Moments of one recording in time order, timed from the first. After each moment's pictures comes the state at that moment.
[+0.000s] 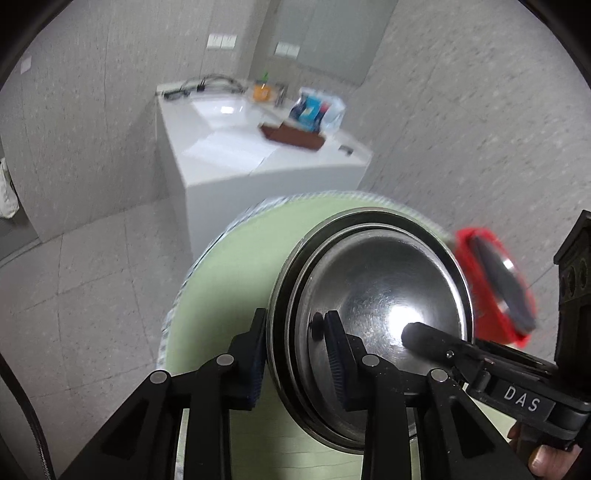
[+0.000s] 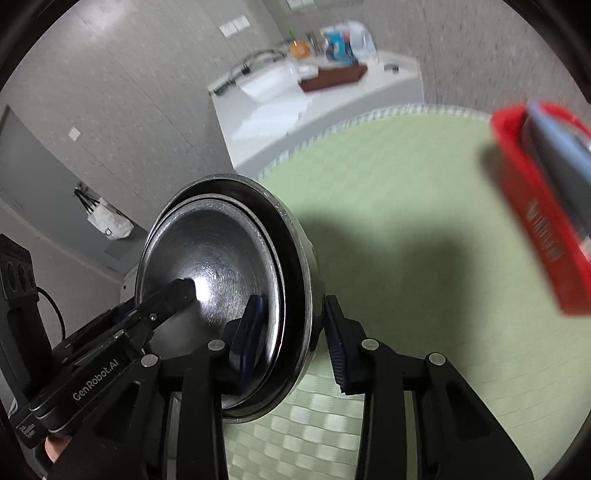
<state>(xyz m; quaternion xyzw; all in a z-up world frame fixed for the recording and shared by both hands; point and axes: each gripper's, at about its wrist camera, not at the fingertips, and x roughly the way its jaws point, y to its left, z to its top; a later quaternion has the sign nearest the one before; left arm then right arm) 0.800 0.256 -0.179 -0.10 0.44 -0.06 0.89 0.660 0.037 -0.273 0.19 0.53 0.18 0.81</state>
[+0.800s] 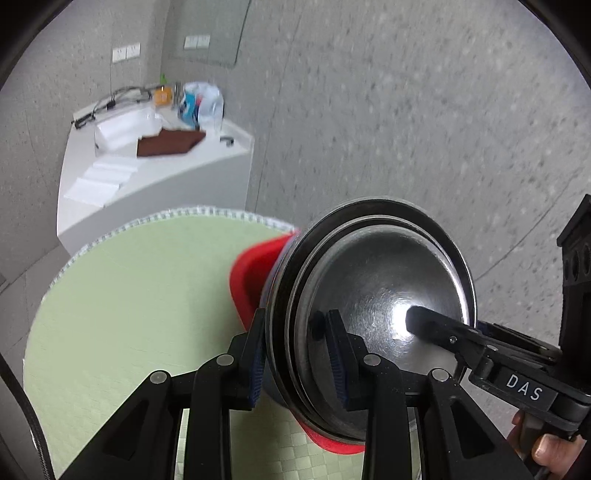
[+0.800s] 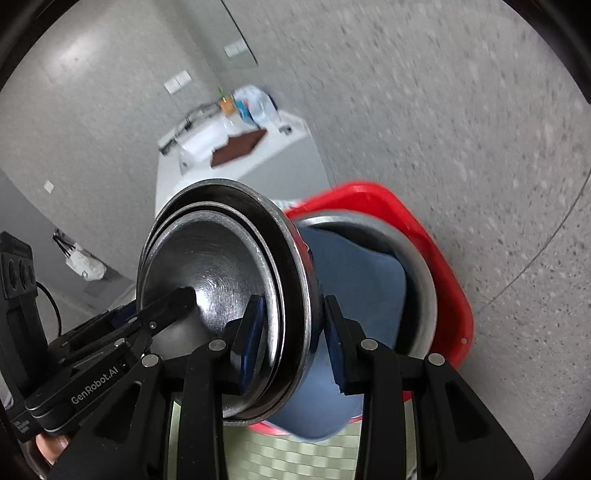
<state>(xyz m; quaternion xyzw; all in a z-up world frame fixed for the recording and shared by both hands) 0.906 -0.018 -0.172 -0.05 0.48 -0.13 0.86 0.697 -0.238 -0.246 0.20 0.52 0.11 0.82</state>
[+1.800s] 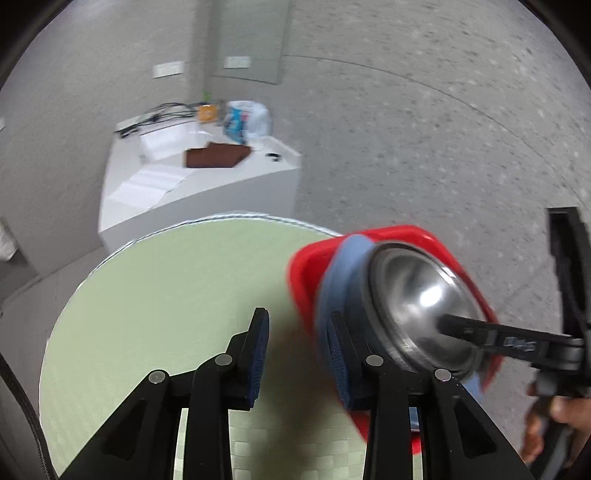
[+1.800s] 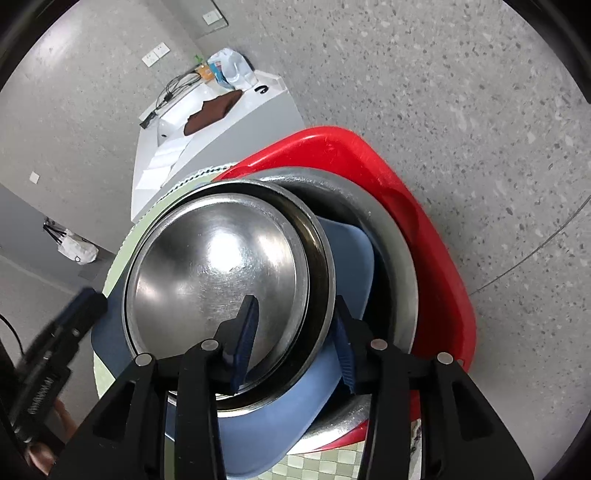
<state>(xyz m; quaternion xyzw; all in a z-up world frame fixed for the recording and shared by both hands) 0.893 -0.023 -0.205 -0.04 0.42 -0.05 0.90 0.719 -0.264 -0.308 0.20 0.57 0.11 0.79</state>
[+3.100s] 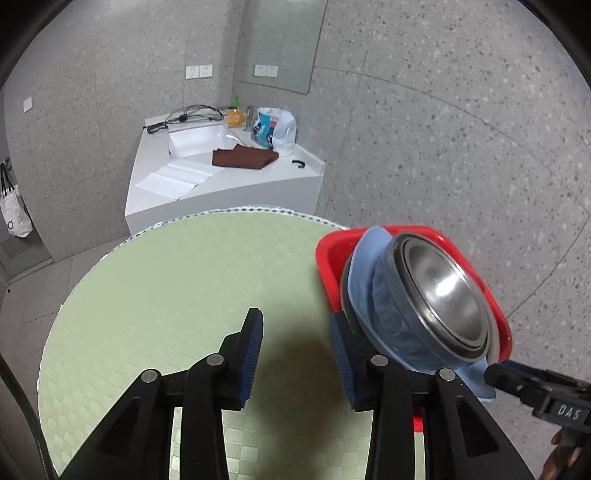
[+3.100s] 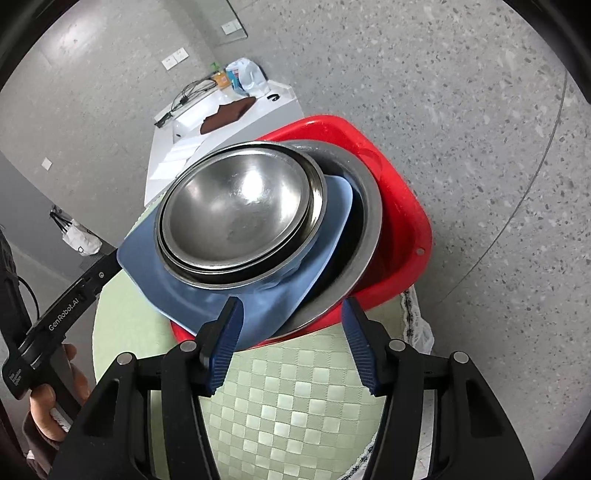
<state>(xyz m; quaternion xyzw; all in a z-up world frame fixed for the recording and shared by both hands) 0.831 -0.007 -0.196 -0.07 0.40 -0.01 0.91 0.640 -0.269 -0.286 0.18 0.54 0.12 0.81</state>
